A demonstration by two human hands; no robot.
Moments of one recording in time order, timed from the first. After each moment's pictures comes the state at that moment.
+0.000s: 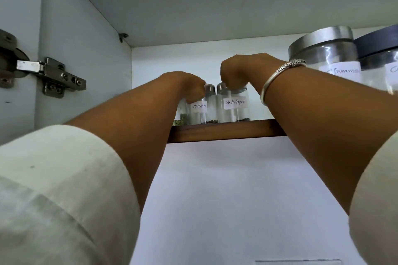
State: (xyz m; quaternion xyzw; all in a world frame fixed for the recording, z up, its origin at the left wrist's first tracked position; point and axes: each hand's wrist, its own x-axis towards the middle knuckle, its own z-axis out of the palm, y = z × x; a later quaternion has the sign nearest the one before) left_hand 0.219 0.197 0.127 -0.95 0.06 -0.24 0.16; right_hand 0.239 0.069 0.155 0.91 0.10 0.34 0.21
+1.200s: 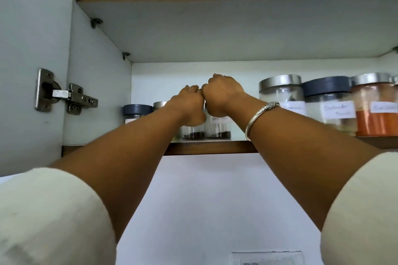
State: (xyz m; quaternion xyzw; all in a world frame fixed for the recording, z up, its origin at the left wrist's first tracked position) left_hand 0.164 0.186 0.097 -0.91 0.16 -0.39 0.02; right_hand 0.156 0.073 0.113 0.85 0.15 0.47 0.18
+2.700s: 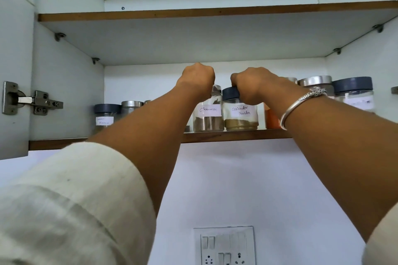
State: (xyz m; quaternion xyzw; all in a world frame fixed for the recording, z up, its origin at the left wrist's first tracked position) left_hand 0.080 0.027 0.124 -0.88 0.13 -0.46 0.07; right_hand 0.070 -0.117 0.116 0.90 0.08 0.40 0.16
